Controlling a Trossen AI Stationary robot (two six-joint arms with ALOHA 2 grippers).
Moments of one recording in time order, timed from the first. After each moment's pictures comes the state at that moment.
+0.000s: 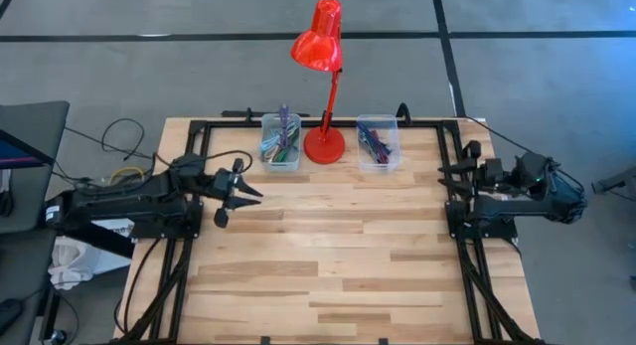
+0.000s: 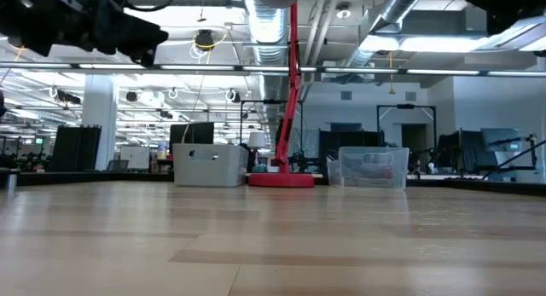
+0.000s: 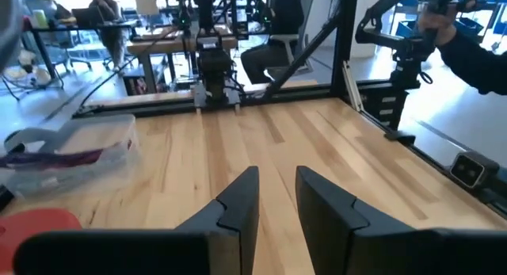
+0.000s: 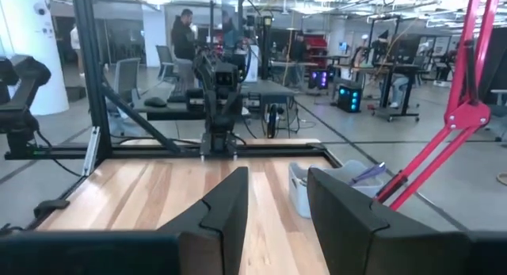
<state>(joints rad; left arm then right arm) 0.26 0.41 0.27 0.16 0.47 0.15 0.00 0.01 0.53 -0.52 0.13 -0.06</state>
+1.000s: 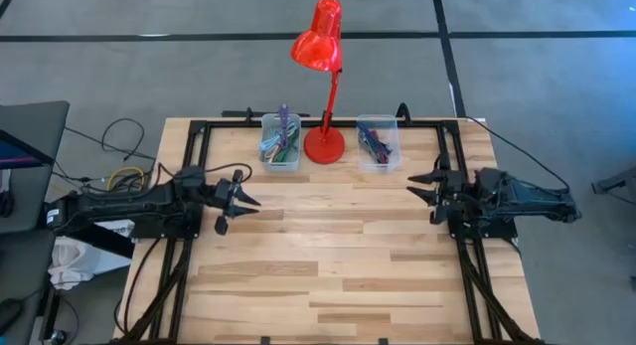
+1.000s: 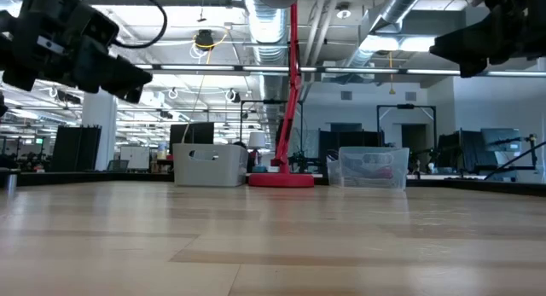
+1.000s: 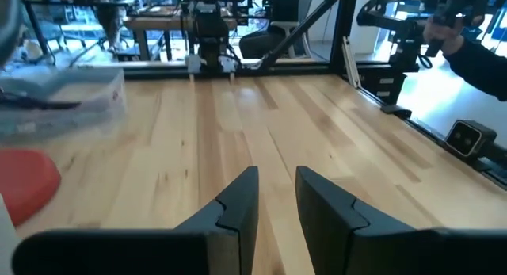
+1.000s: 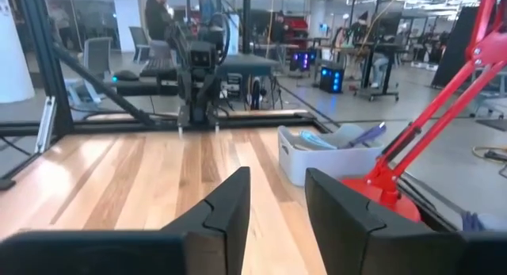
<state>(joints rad) 0.26 0.33 0.04 0.29 0.47 0.10 0.00 0.02 0.19 -0.19 0.21 -0.04</state>
